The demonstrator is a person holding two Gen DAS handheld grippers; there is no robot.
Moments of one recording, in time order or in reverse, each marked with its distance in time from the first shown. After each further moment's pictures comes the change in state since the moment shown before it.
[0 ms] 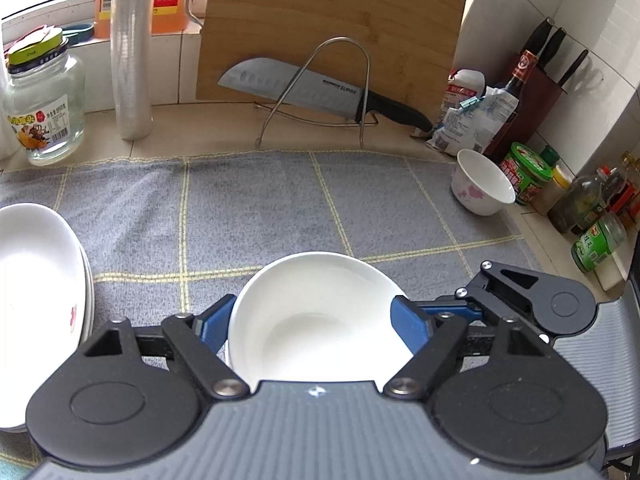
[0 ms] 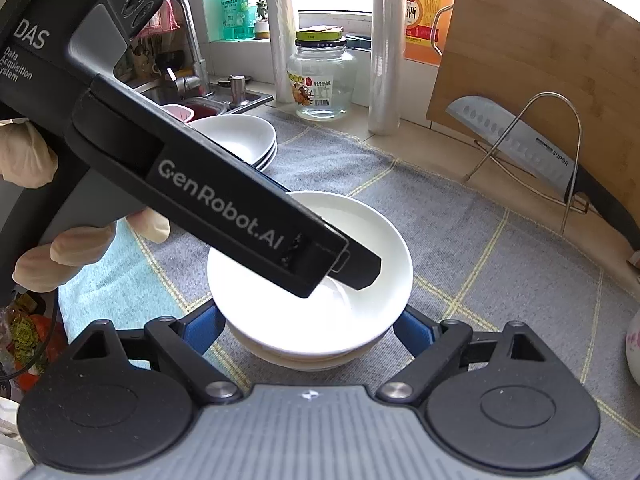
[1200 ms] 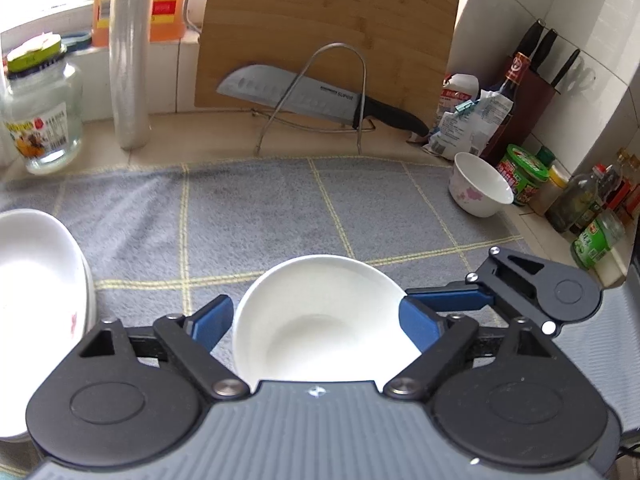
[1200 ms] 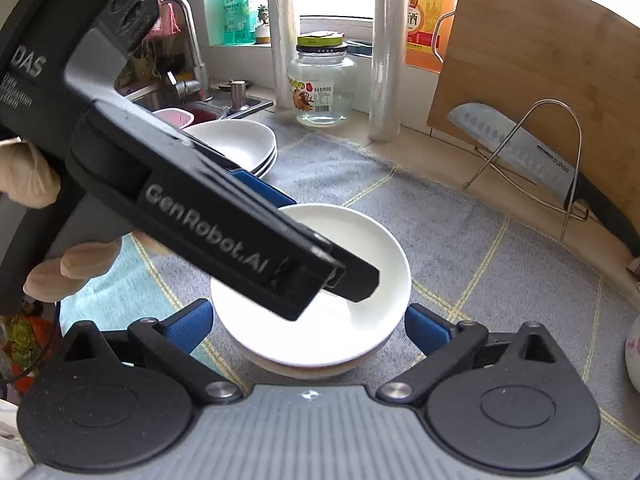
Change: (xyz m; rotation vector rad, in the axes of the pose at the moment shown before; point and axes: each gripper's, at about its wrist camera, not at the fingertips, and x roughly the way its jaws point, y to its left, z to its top) left arm -0.003 0.001 -0.006 0.035 -0.050 0.004; right arm 0.001 -0.003 0.002 -0.008 -0.022 -0.002
